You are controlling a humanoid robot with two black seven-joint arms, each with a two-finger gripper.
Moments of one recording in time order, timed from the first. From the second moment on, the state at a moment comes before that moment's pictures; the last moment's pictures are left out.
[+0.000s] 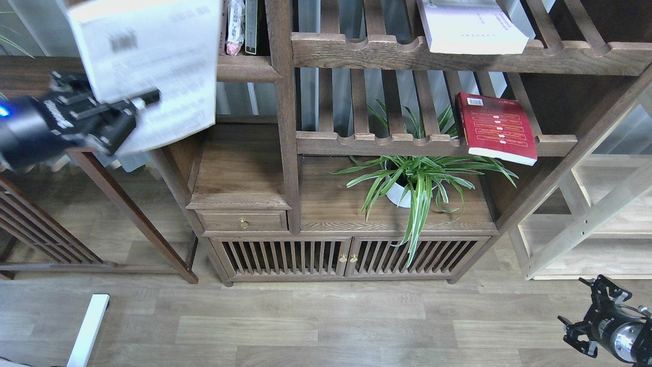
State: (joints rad) left arm -0.86 1.16 -0.50 -1.57 0.41 -0.40 -0.21; right arm 0.41 -0.68 -0.47 0.58 -0.56 -0.40 0.49
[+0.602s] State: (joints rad) left arm -0.93 1.16 -0.57 -1.47 0.31 -0.24 -0.12; right arm 0.38 -0.66 -0.47 0.56 -0.56 -0.40 0.49
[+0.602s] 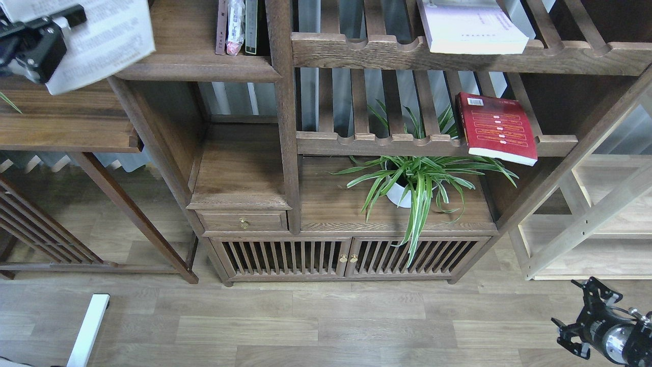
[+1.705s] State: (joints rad) left arm -1.10 0.69 -0.52 -1.26 0.33 0.25 0.00; right arm 0.31 -0.67 -0.47 0.57 -0.57 -0.40 0.49
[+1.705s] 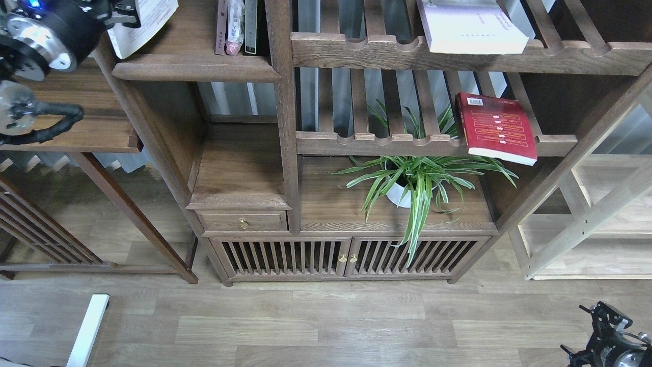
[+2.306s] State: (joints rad) left arm -1.21 0.43 -0.44 -1.06 0.32 0.46 0.04; right arm 0.26 -0.67 -0.46 0.58 -0.57 -0.40 0.49
